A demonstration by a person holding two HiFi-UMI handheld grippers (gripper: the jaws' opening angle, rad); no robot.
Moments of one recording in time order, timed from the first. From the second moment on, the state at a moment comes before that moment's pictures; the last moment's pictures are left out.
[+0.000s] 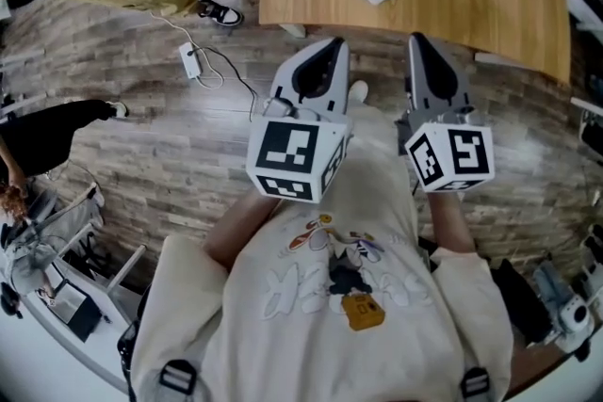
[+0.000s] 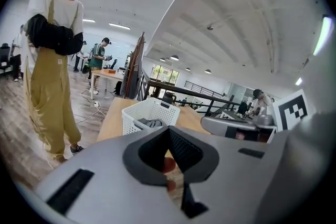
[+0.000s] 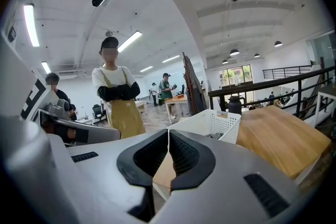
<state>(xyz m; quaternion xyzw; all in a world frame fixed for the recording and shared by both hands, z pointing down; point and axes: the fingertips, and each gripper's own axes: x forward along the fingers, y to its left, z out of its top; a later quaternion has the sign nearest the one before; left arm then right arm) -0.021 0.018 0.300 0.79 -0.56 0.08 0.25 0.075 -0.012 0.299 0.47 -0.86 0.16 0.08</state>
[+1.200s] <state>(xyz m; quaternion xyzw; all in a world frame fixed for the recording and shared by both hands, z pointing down) -0.054 0.069 0.312 0.80 -0.55 0.08 0.23 0.026 0.050 0.314 0.45 -0.87 0.15 0.12</state>
